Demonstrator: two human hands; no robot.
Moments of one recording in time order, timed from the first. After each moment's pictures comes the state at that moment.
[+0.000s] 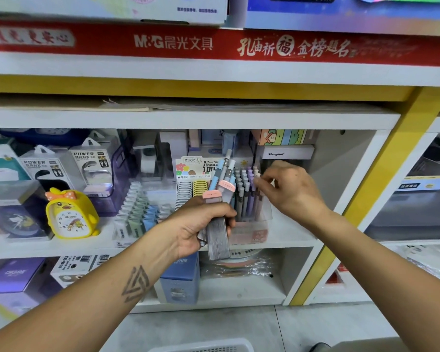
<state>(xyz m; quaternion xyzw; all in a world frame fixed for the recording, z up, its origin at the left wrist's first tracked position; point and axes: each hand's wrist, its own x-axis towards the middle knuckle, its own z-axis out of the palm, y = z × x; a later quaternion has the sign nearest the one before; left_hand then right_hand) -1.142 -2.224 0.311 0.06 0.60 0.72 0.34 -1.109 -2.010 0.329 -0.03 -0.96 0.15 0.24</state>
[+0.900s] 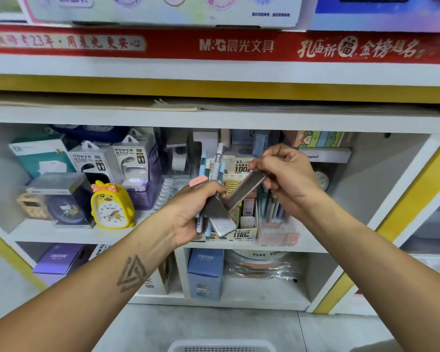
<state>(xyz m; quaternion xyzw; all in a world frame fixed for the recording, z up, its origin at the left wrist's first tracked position) -1.163 -2.284 0.323 -0.02 0.58 0.77 0.27 -1.140 -2.083 0.349 -0.02 -0.65 0.75 0.13</state>
